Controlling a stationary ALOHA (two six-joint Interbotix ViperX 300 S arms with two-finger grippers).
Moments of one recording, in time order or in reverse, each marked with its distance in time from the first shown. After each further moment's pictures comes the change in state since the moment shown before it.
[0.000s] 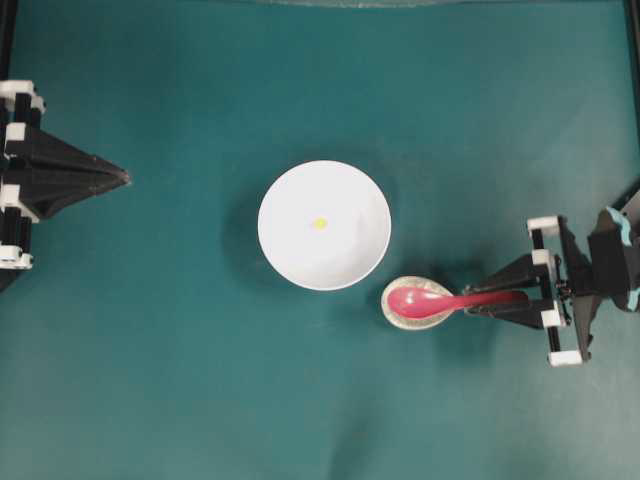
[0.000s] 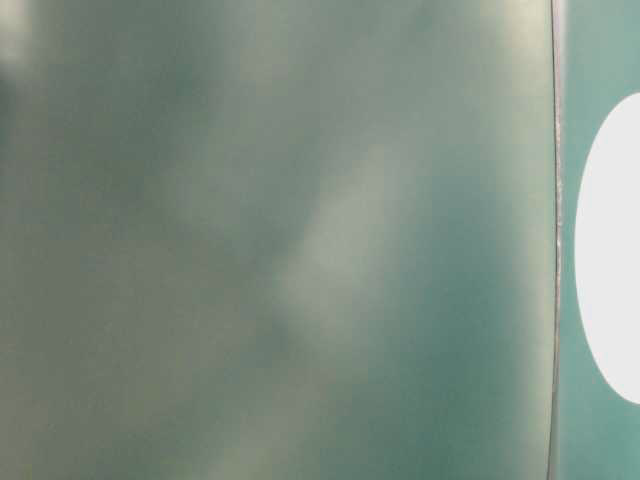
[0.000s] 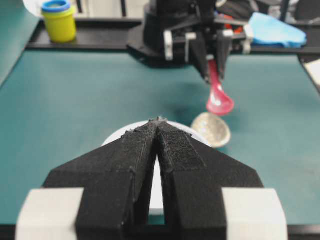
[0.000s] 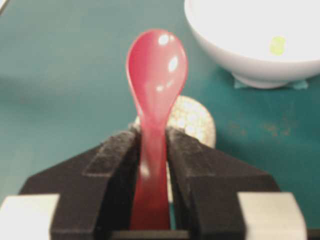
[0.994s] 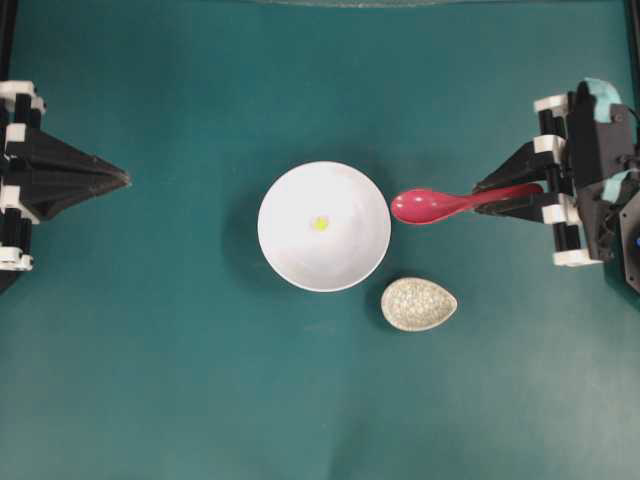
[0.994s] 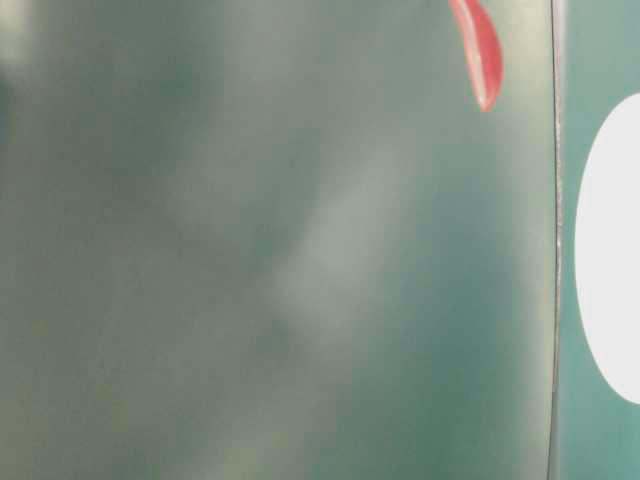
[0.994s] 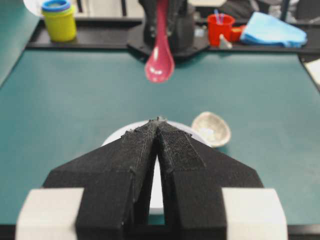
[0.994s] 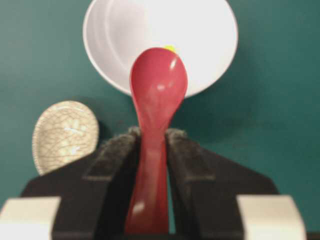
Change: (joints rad) left arm 0.003 0.000 0.000 0.000 0.002 0.000; right arm -0.621 -0.472 -0.385 -0.173 1.250 -0.394
